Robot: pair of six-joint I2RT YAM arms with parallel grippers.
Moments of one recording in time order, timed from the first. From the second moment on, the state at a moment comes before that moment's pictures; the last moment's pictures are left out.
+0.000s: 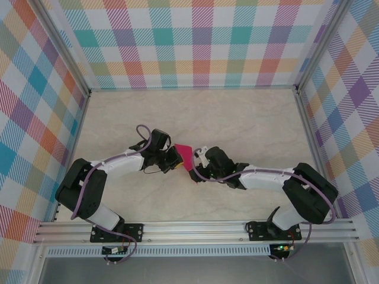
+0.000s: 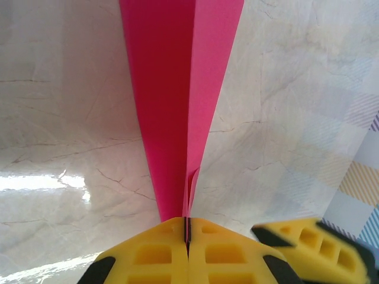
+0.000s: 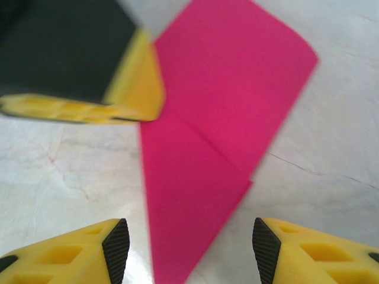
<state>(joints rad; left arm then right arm) -0.55 1.54 0.82 -0.24 0.40 -1.11 0.90 1.48 0.63 0.14 -0.07 0.23</state>
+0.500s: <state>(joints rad) -0.55 1.54 0.83 -0.27 0.38 -1.12 1.03 1.65 0.60 0.41 0.15 0.04</state>
